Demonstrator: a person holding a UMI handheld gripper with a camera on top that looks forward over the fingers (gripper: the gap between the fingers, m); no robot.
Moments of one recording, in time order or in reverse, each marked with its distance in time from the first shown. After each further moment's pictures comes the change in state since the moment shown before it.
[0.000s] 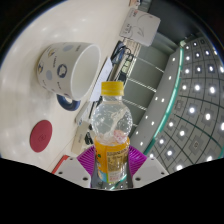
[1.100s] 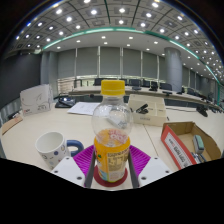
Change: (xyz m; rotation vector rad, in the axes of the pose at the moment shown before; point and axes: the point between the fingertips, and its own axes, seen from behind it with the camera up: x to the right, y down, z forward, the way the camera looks) arm -0.115 -0.021 -0.014 0.022 -0.579 1.827
